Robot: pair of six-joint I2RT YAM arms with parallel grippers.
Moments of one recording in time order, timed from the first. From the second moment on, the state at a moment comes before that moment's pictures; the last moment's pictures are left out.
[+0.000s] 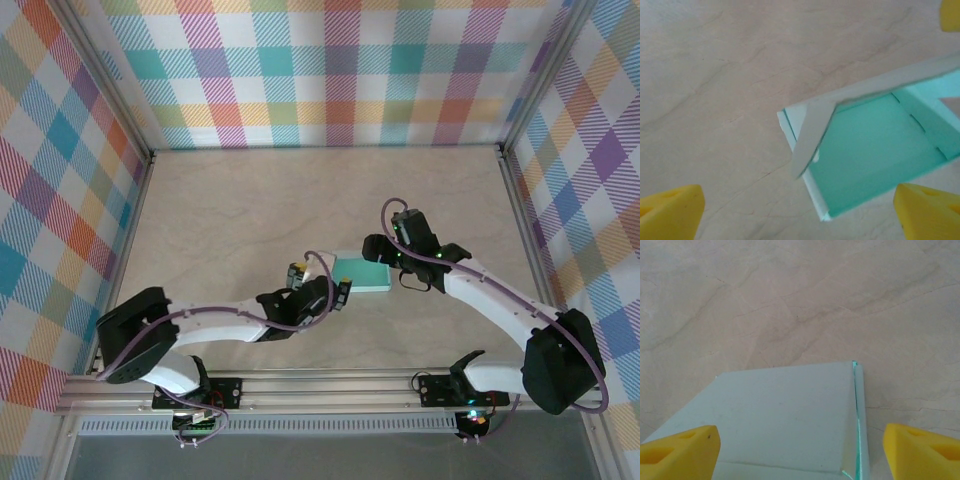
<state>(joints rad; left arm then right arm) -1.13 1.45 0.69 0.08 -0.65 -0.44 0.55 1.26 0.83 -0.41 0.06 0.62</state>
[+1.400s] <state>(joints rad) -0.86 1.58 0.93 -0.24 -0.15 -0.80 0.55 1.38 0.69 -0.34 0.04 0.59</state>
